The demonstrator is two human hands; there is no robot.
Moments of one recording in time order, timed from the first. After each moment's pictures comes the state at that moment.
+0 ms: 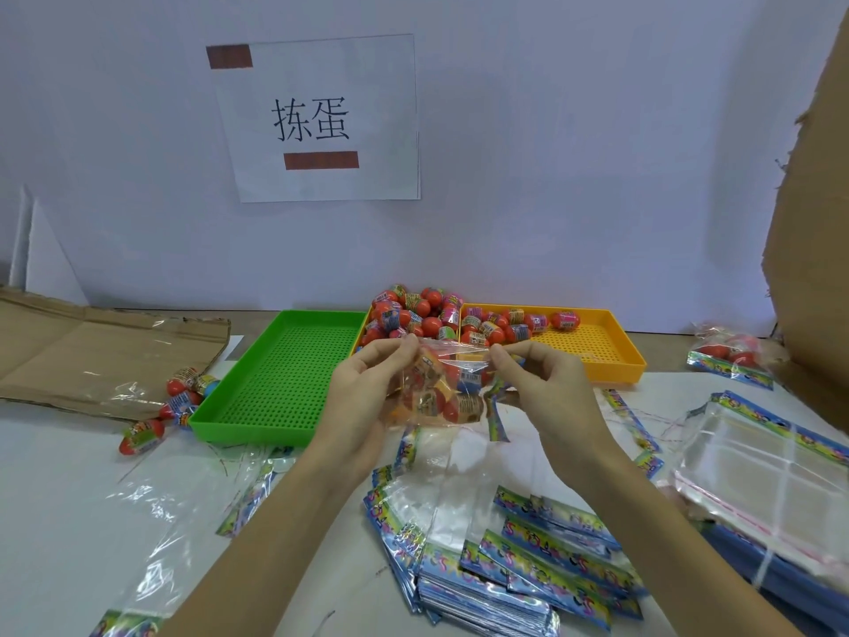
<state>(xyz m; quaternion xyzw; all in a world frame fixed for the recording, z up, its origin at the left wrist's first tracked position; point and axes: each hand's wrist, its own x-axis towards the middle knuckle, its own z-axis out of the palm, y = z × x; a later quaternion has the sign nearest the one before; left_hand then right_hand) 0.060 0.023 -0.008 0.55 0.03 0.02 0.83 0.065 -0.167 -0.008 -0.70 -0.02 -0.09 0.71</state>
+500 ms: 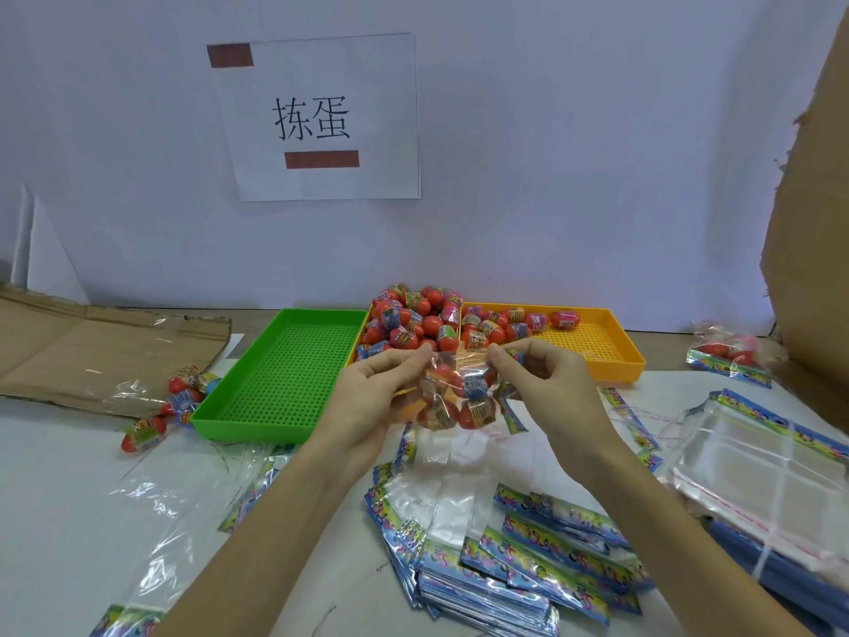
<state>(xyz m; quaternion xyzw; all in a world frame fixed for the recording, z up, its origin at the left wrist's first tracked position) 0.063 0.024 -0.011 0.58 0.01 -0.02 0.81 0.062 -0.171 -0.005 -0.74 -0.04 -0.11 0.66</state>
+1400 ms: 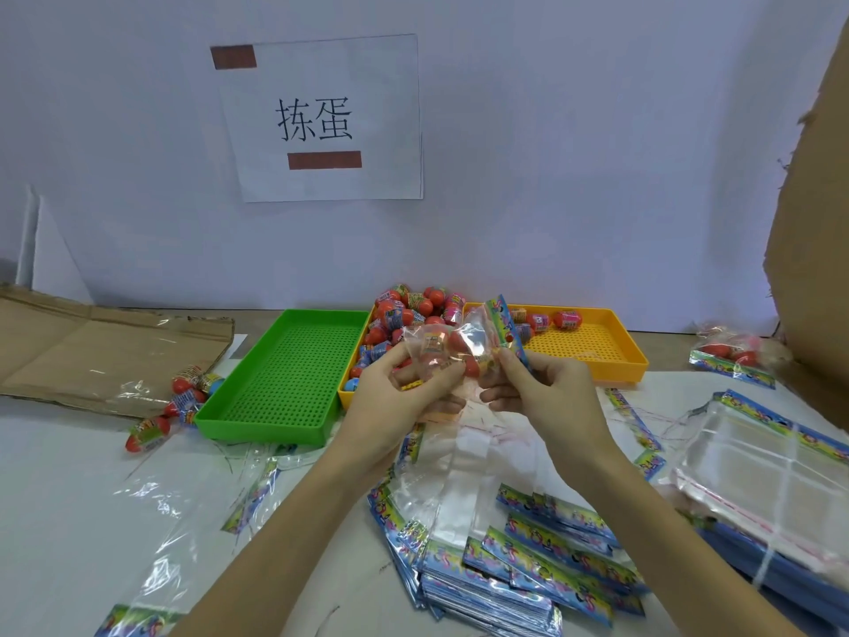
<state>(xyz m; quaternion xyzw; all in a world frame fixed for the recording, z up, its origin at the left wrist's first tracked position) 0.058 0.013 -0.020 0.63 -0.08 0.02 0.77 0.057 -0.167 -0.008 -0.68 -0.04 -0.09 0.73</state>
